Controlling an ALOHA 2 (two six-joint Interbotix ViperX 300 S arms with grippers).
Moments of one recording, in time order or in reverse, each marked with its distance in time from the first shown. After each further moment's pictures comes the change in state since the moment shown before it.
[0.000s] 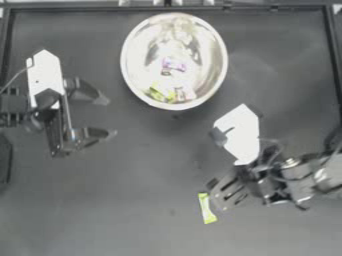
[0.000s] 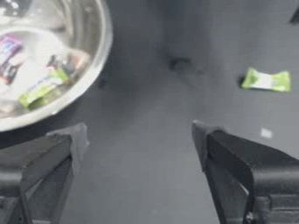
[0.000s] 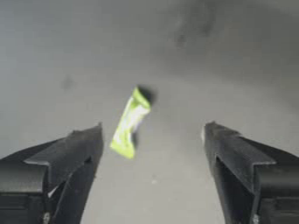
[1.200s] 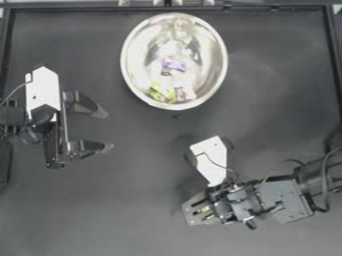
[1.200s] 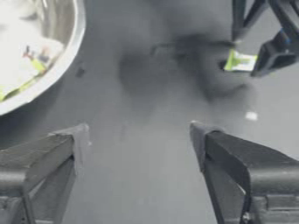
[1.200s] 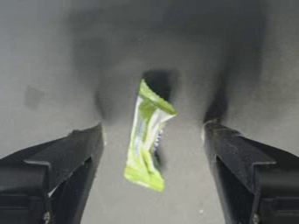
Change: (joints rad) left arm -0.018 -0.008 0.057 0.000 -0.054 0.002; right arm 0.035 0.314 -0.077 0.094 -0.120 0.189
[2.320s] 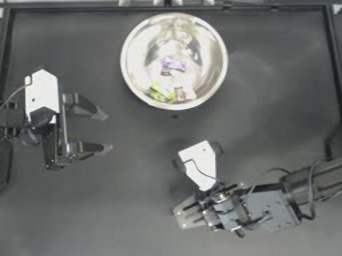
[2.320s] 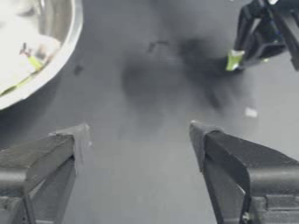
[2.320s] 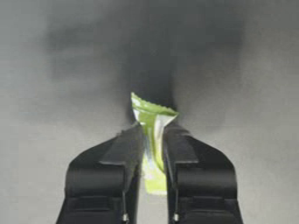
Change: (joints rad) left arm 0.002 0.000 0.023 -0.002 -0.029 -0.002; right arm 0.017 0.052 -0.103 -0.081 0.130 0.003
